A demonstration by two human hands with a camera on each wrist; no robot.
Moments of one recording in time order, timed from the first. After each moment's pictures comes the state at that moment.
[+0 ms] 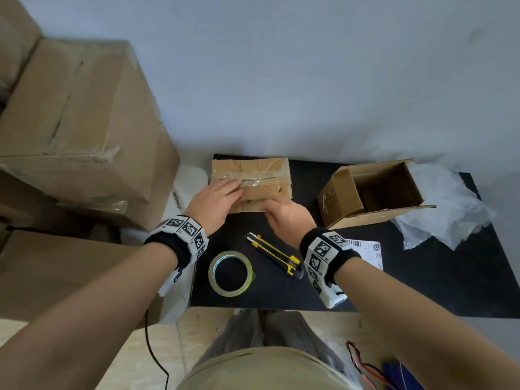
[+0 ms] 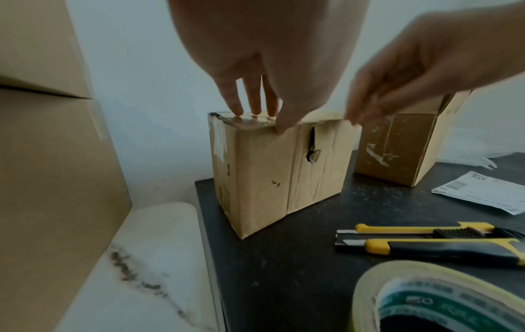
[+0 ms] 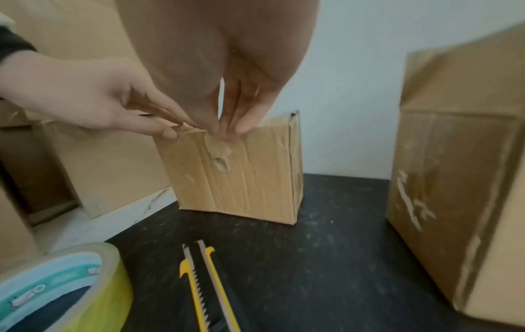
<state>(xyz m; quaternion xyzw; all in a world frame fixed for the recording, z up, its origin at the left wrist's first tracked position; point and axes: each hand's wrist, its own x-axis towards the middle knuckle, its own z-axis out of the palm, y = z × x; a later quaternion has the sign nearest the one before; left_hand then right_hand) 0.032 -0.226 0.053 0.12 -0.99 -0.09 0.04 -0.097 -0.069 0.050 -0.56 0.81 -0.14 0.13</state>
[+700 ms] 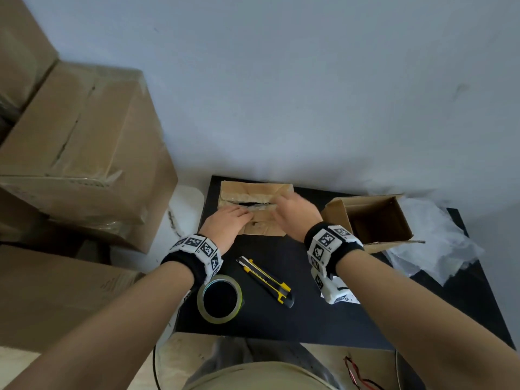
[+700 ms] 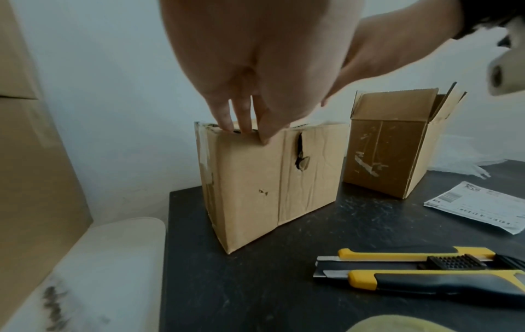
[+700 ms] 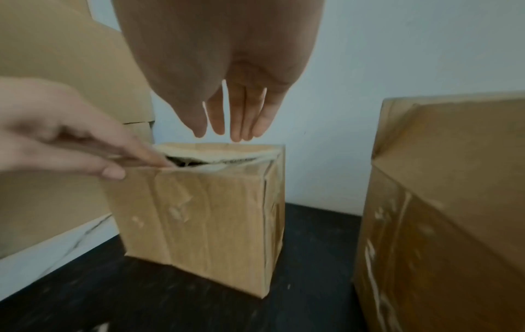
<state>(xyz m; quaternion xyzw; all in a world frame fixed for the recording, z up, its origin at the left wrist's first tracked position) 0.002 -0.209 0.064 0.17 -0.97 -0.14 -0.02 -0.153 -0.100 0.085 -0.55 0.82 -0.05 0.11</state>
